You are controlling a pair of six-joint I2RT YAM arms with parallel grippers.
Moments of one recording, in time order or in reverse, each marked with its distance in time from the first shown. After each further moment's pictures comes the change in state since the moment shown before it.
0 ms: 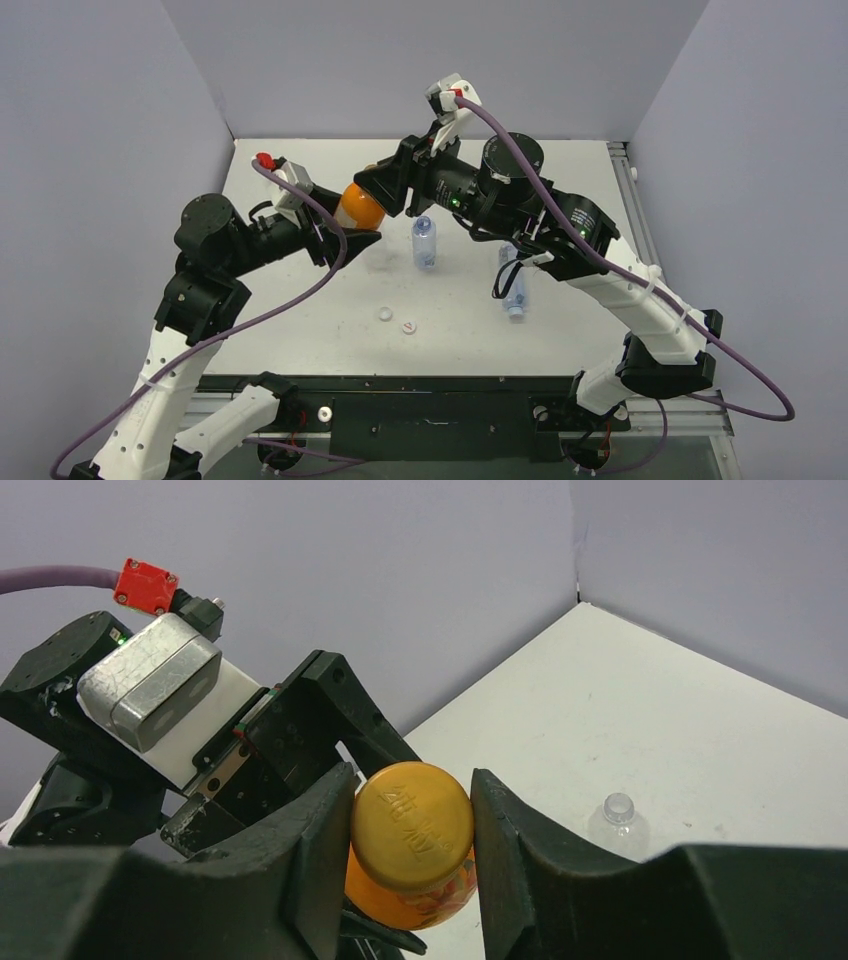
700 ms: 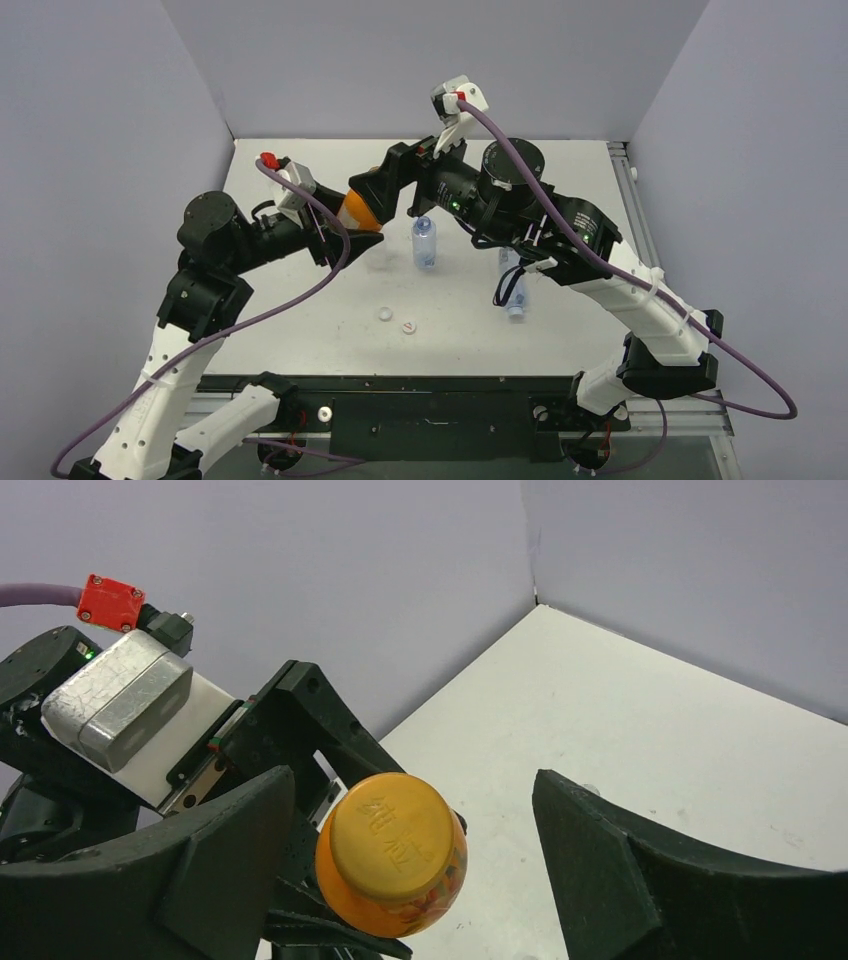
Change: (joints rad) left arm 0.000 0.018 0.000 0.019 0.047 -0.005; right arm 0.027 -0.006 0.013 -0.019 0.103 -0.023
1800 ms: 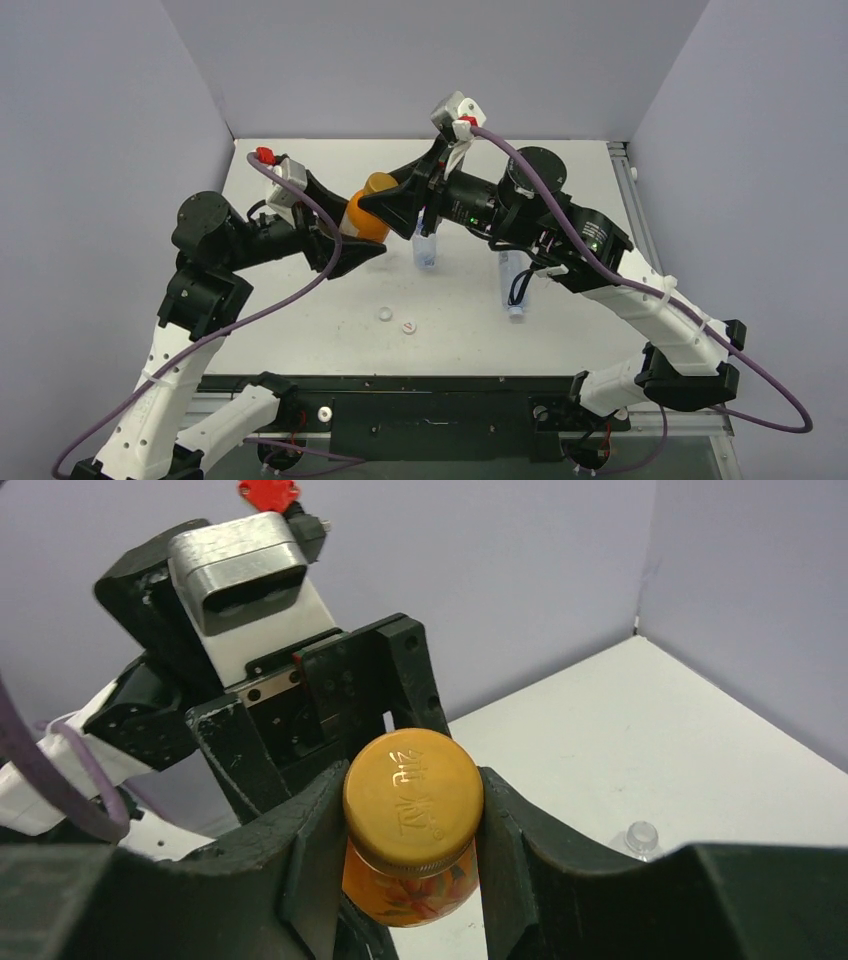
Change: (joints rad) left arm 0.018 -0.004 0.000 0.062 0.117 -0.145; right arm -0.039 -0.107 -0.207 0.156 -0.277 -0.070
